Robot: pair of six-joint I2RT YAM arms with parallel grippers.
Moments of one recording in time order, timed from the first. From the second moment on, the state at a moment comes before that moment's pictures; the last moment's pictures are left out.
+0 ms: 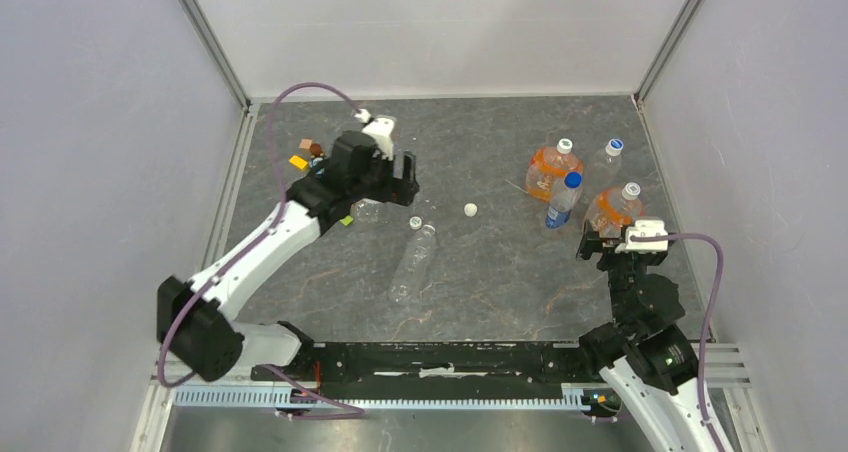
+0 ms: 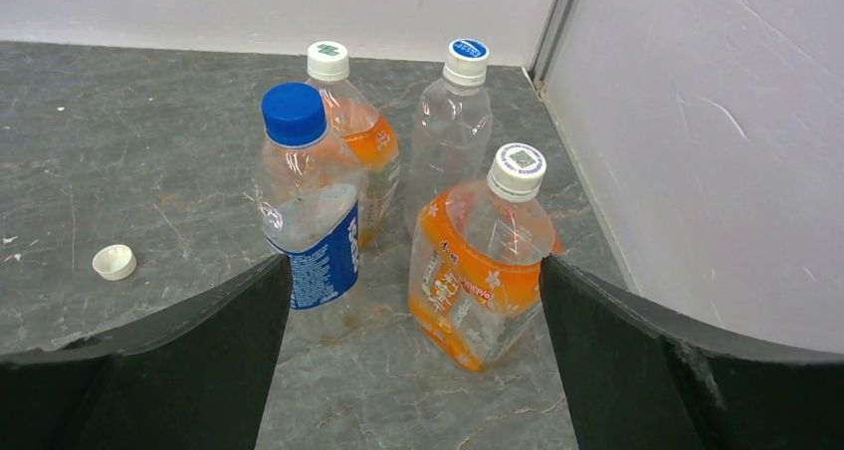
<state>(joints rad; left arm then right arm) -0.53 1.26 1.10 -0.40 -0.01 -0.22 0.44 0.11 0.47 -0.35 0.53 -0.12</state>
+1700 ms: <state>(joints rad) -0.79 2.21 1.68 -0.43 -0.15 -0.39 0.44 0.01 0.35 -0.25 0.56 -0.13</state>
